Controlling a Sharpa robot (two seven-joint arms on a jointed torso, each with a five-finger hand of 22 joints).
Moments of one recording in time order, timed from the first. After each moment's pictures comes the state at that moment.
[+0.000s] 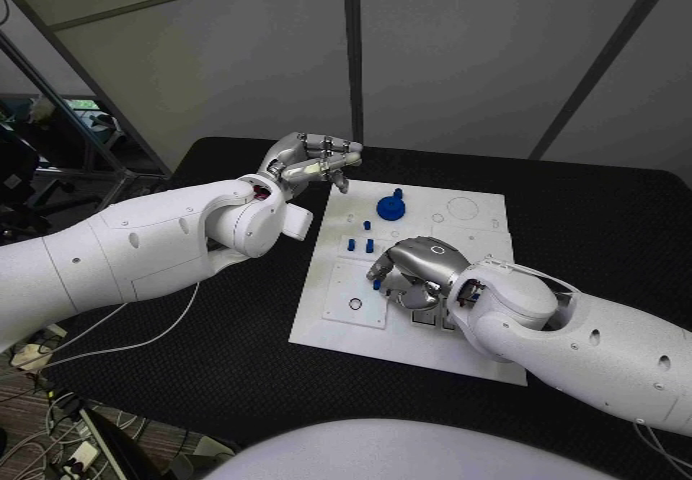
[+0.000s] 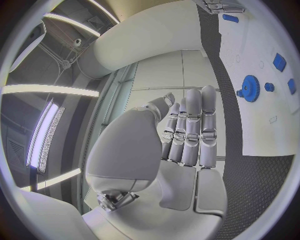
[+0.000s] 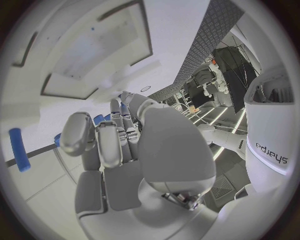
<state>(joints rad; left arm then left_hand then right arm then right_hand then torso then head) 1.09 -0.84 0.11 1.46 -0.16 -0.28 0.35 1.42 -0.14 0.43 0.03 0.09 1.00 0.19 0.15 0.07 1.06 0.11 0.31 0.11 1.17 0.03 0.89 0.44 0.20 1.12 0.12 0.59 0.89 0.97 -0.64 0.05 1.61 -1.77 -0.24 -0.12 1.42 -0.16 0.47 0.03 0.23 1.00 0.17 0.06 0.07 1.10 0.11 0.06 0.11 1.47 0.01 1.36 1.20 0.10 1.36 0.11 1.30 1.13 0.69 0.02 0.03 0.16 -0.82</state>
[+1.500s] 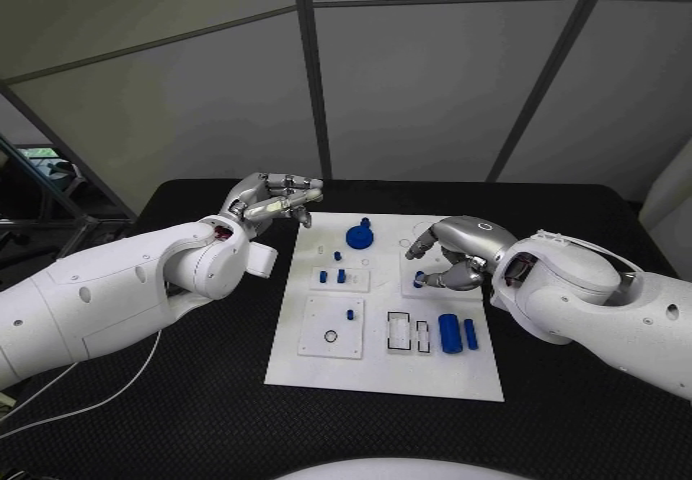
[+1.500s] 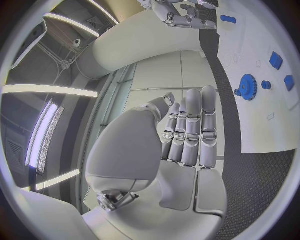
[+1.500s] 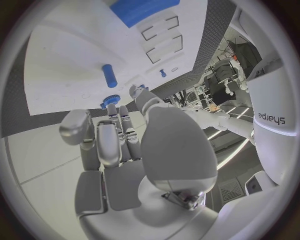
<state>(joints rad) 1.09 -0.86 0.11 1.45 -0.16 -0.26 0.34 1.42 -0.14 0.43 0.03 0.09 1.00 0.19 0.16 0.07 1.06 0.11 0.31 0.11 1.17 0.03 0.89 0.43 0.20 1.11 0.13 0.59 0.89 1.07 -0.89 0.12 1.72 -1.68 -0.19 -0.19 1.38 -0.18 0.29 0.04 0.23 0.95 0.15 0.07 0.07 0.97 0.11 0.13 0.08 1.47 0.02 1.33 1.14 0.10 1.32 0.13 1.23 1.04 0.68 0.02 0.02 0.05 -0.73</state>
